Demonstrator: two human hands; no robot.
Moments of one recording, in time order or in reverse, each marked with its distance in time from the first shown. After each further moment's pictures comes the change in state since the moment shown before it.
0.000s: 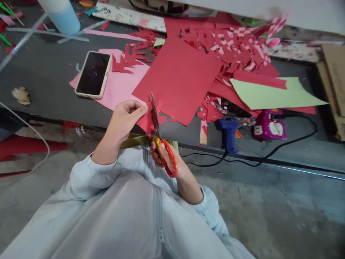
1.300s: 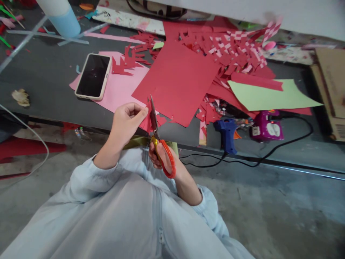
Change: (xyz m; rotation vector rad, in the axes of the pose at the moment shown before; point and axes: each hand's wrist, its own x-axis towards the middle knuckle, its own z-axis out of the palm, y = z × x) left_hand -0.007 0.000 0.005 0.122 0.105 0.070; right_hand 0.004 0.006 0.004 0.083 0.017 -0.006
